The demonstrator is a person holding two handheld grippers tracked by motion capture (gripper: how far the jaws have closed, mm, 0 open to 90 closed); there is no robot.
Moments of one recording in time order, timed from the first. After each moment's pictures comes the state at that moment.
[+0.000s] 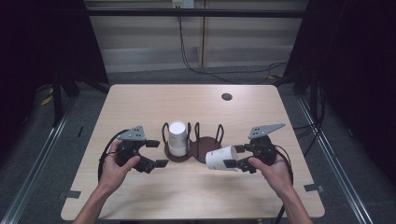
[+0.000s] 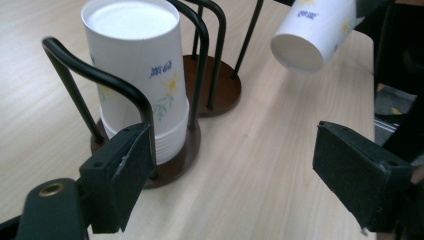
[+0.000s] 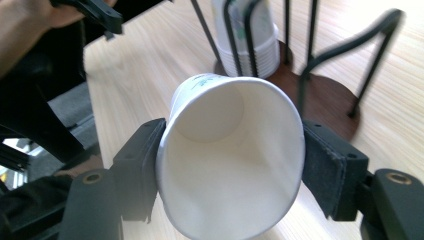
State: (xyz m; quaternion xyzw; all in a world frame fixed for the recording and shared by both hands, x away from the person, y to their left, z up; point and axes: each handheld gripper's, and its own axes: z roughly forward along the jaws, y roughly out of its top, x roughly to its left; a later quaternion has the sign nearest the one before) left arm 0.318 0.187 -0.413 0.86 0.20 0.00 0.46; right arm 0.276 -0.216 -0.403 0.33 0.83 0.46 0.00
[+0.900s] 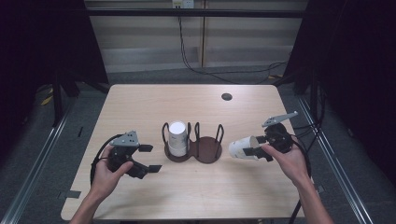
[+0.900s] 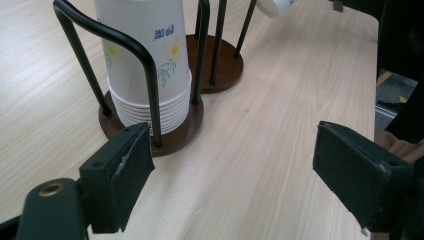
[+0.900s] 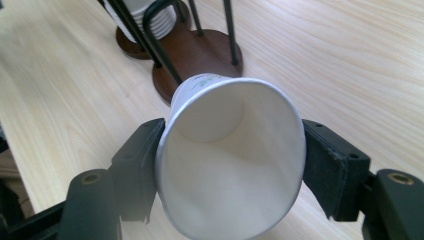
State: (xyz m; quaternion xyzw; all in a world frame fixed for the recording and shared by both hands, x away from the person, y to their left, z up) left arm 0.307 0.204 -0.415 0.87 0.20 0.02 0.45; right arm 0.306 -0.262 -0.400 0.41 0.84 0.35 0.06
